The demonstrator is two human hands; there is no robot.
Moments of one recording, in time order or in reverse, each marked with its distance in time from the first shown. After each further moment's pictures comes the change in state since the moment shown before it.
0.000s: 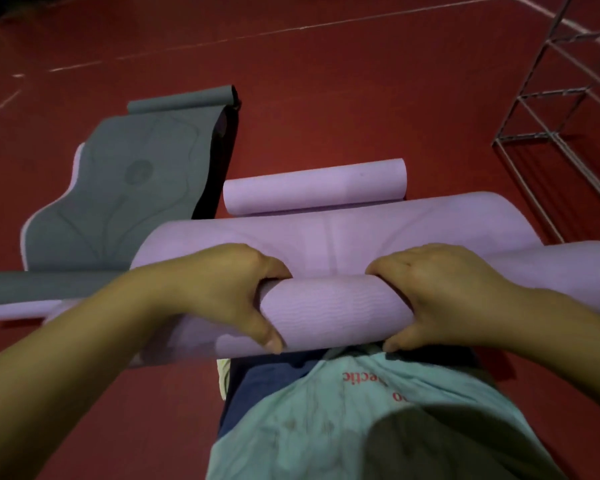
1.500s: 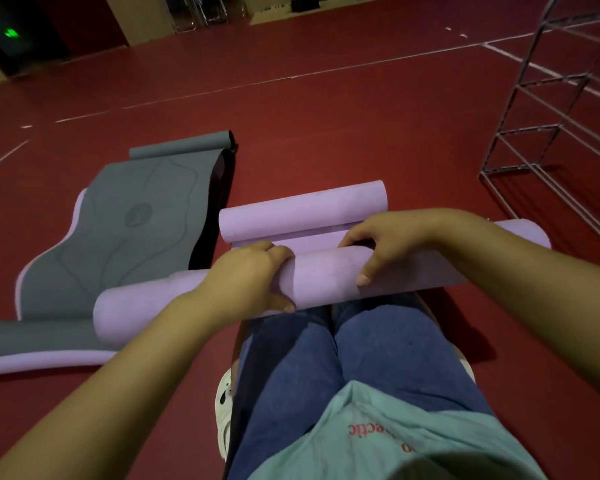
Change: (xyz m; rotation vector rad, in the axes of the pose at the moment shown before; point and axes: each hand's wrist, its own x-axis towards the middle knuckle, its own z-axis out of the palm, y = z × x) left_hand 0.053 -0.020 -0.006 0.194 0.446 -0.135; right_hand 0.109 0.070 -0.029 0.388 -0.250 0.062
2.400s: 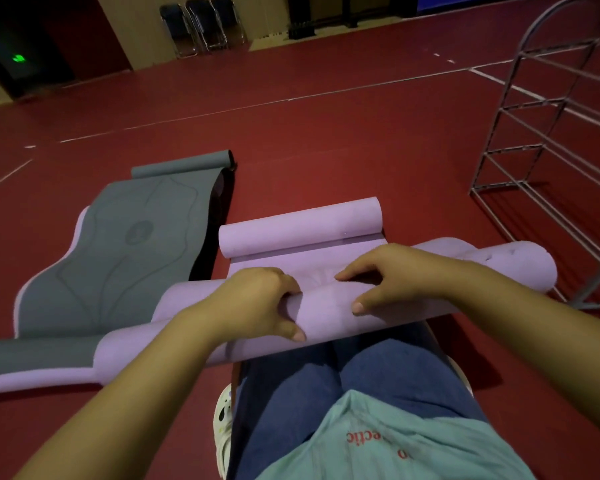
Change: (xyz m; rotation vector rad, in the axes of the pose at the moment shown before) left_hand -0.006 0.014 -0.009 -0.022 -0.115 0.078; right_hand -0.037 -0.010 0.031 0.086 0.226 -0.017
